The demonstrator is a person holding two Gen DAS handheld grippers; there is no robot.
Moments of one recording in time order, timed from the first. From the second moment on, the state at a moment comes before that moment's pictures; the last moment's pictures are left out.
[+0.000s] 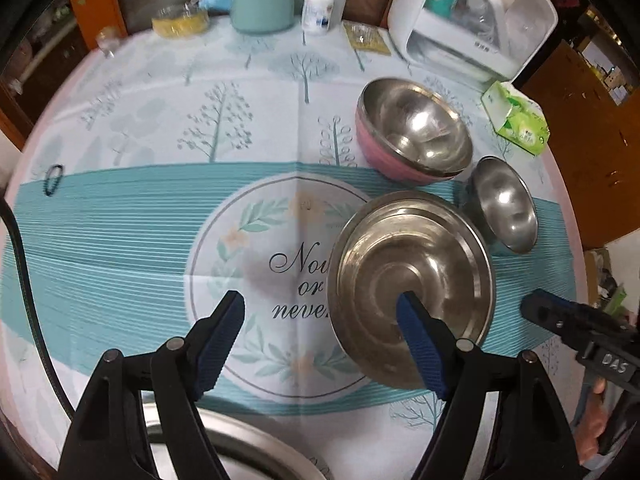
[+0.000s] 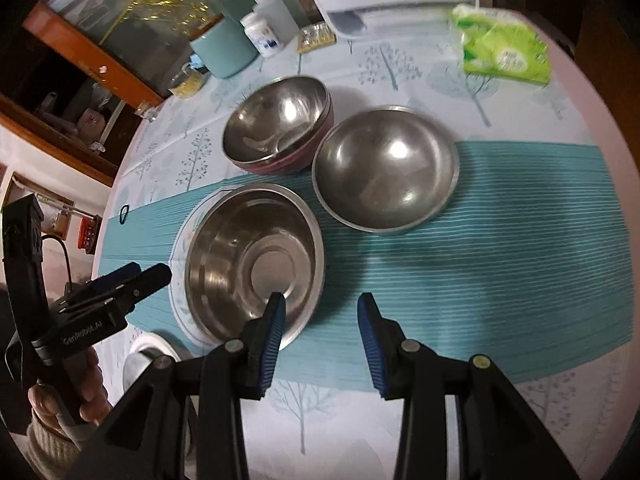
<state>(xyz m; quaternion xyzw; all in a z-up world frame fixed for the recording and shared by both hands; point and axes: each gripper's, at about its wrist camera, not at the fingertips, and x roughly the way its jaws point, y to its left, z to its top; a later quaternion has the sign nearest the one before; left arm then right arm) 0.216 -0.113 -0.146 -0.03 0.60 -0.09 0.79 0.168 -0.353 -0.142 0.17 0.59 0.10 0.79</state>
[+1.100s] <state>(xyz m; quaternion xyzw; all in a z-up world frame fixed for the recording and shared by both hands) 0.231 -0.126 -0.184 -0.05 0.67 -0.18 0.72 0.185 -0.349 -0.177 0.20 0.63 0.11 0.74</state>
